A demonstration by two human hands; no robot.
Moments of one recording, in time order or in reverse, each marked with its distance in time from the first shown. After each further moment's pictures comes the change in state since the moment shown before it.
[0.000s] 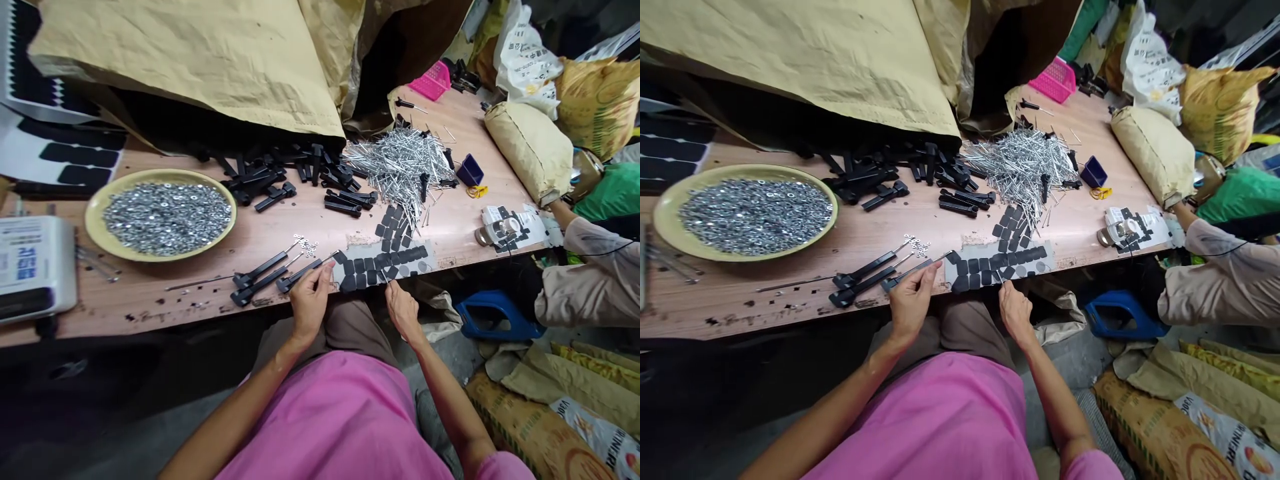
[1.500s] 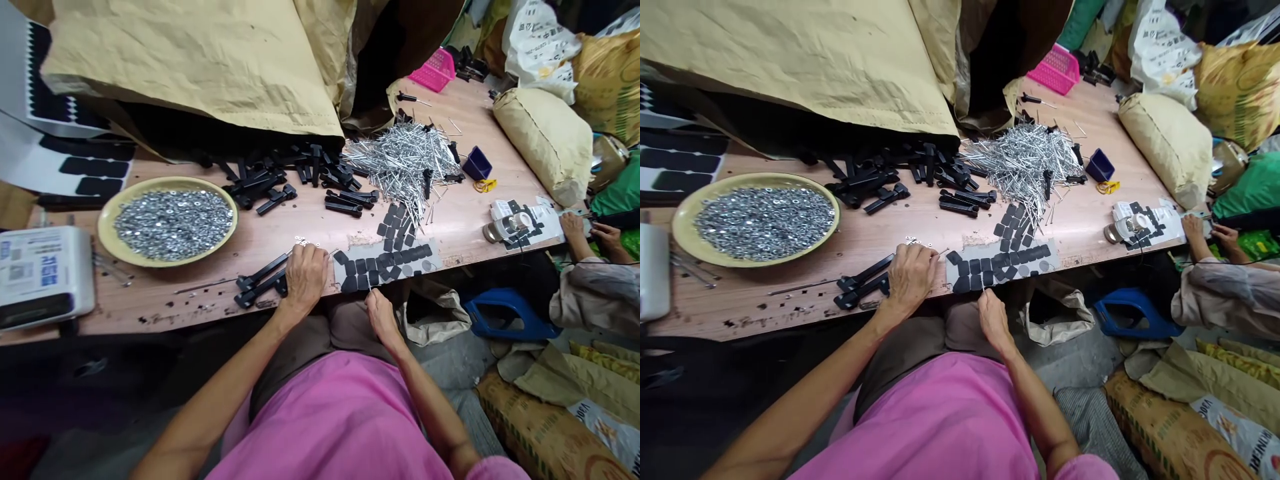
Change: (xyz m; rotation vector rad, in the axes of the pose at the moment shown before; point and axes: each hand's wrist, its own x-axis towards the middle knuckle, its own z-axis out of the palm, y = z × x) left_hand 0.052 -0.018 -0.007 0.968 -0.156 0.540; right_hand 0.000 -0.015 0.021 0.637 -0.104 -0.056
